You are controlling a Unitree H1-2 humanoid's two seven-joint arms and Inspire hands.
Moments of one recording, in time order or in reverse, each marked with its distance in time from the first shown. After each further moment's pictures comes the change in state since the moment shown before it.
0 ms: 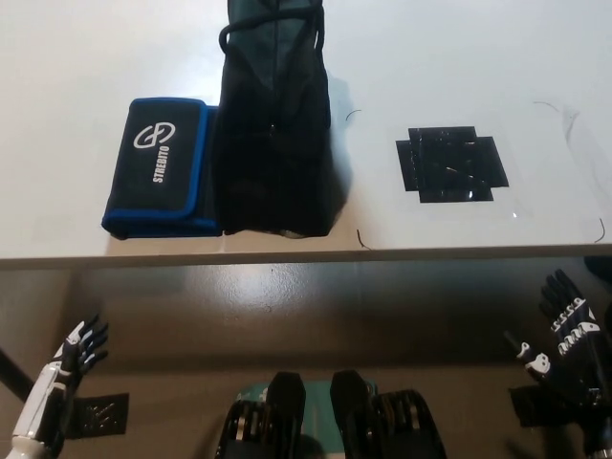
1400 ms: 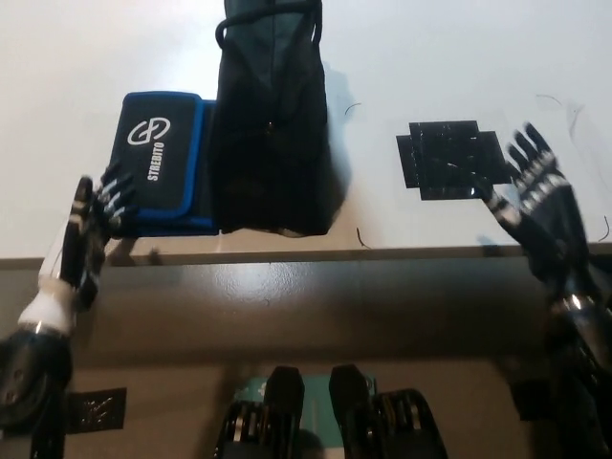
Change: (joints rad) left_arm -0.324 -0.038 0.011 -0.108 -0.083 0.330 0.034; right_arm -0.339 0.018 -0.016 0.067 0.037 0.108 -0.033
